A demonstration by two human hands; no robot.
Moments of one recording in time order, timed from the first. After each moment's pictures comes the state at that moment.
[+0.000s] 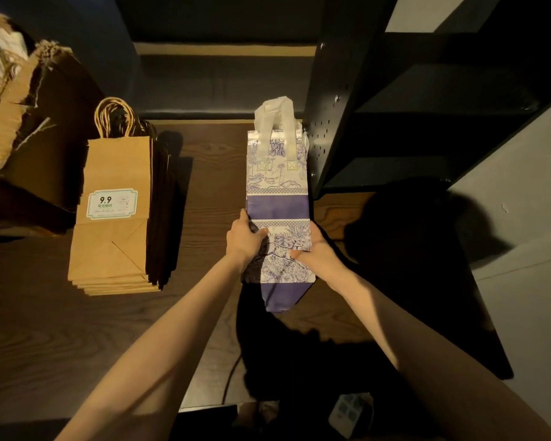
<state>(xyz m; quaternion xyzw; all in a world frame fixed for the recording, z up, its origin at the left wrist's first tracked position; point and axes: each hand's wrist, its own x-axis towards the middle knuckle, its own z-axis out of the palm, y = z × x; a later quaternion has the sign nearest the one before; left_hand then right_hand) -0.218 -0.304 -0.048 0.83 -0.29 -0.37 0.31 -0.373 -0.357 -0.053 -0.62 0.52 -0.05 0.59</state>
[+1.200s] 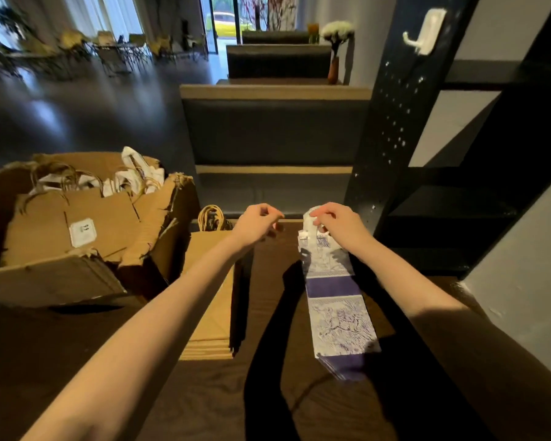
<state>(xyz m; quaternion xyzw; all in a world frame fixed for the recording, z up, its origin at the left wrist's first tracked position) -0.113 -0.261 0.173 0.72 -0.44 -0.31 0.44 -0.269 -0.349 0.174 -0.79 0.41 -0.22 0.39</state>
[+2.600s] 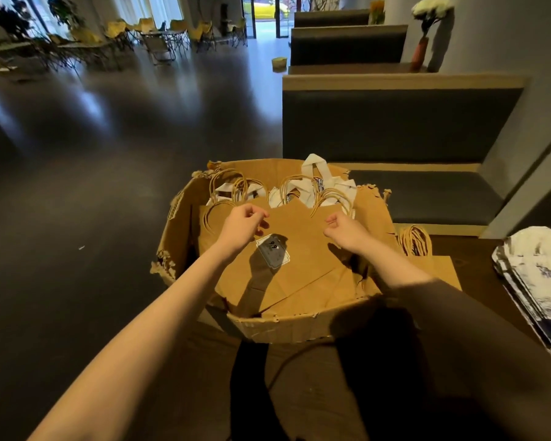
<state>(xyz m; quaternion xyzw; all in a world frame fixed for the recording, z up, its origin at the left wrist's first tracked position) 0.344 -0.077 0.160 0.76 -0.38 -0.25 0.47 0.185 -0.224 0.128 -0.82 0.44 -0.07 0.36</state>
